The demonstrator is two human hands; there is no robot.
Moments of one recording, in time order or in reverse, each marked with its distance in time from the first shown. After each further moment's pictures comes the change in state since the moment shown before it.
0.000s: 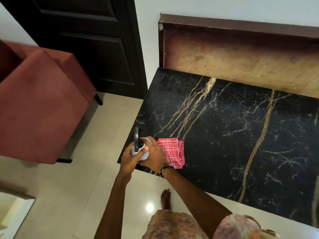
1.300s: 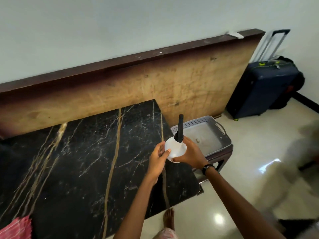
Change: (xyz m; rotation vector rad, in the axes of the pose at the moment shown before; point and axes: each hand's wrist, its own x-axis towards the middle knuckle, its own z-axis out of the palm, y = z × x) left_hand -0.221 0.075 0.587 0.112 -0.804 0.300; right_hand -0.372 0.308 -0.487 0.002 0.656 0.367
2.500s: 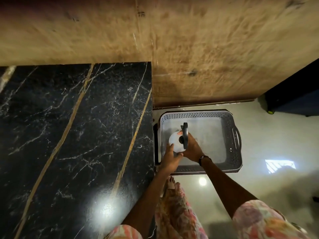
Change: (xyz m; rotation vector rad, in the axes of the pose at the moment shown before) left_hand 0.223 -0.132 0.175 0.171 0.135 -0.493; right_hand 0.172 0.292 0.004 -0.034 -0.434 0.048
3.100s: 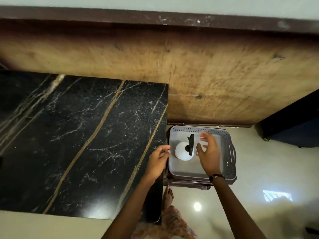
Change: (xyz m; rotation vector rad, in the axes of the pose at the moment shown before) left_hand -0.120 0.033 -0.094 -0.298 0.158 0.233; right_hand -0.073 -0.139 -0.069 -0.003 0.532 -0.076
